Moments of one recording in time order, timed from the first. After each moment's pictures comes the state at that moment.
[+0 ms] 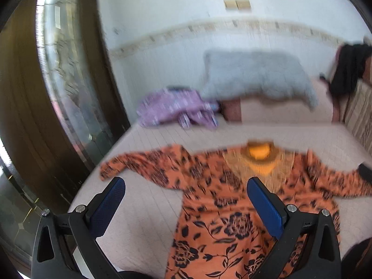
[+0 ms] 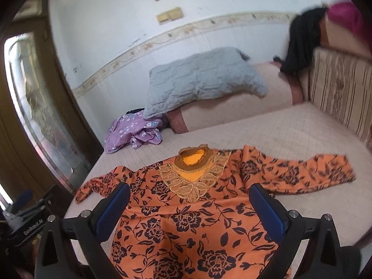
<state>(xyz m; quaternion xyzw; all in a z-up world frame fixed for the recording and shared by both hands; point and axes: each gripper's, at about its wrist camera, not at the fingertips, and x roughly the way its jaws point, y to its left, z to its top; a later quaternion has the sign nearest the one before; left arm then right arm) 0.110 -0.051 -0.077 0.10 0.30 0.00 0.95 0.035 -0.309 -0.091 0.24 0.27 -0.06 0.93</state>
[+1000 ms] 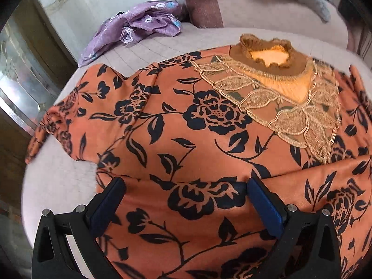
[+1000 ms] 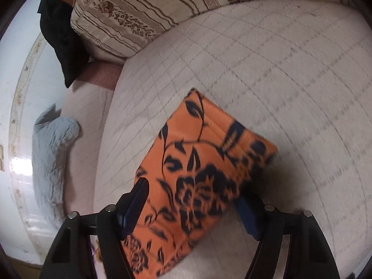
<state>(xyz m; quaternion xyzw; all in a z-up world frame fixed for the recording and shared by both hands) 0.264 -0.108 -0.296 0.14 0.47 -0.04 0.87 0.012 -0.657 -0.304 0.58 0.26 -0.34 0.70</state>
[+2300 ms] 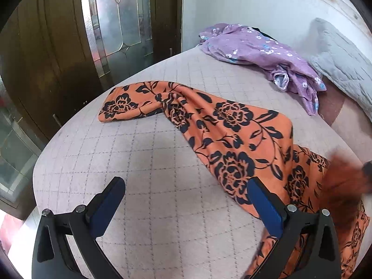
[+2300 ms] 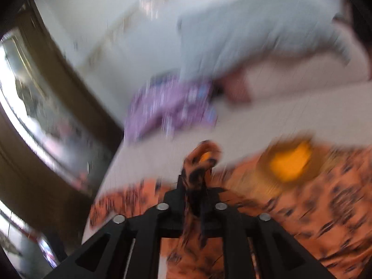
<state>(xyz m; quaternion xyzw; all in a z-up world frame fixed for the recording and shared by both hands) 0.313 0.129 -0.235 -0.10 0.43 0.16 0.88 0.317 -0.148 -0.176 0.25 0.39 0.09 0.88</state>
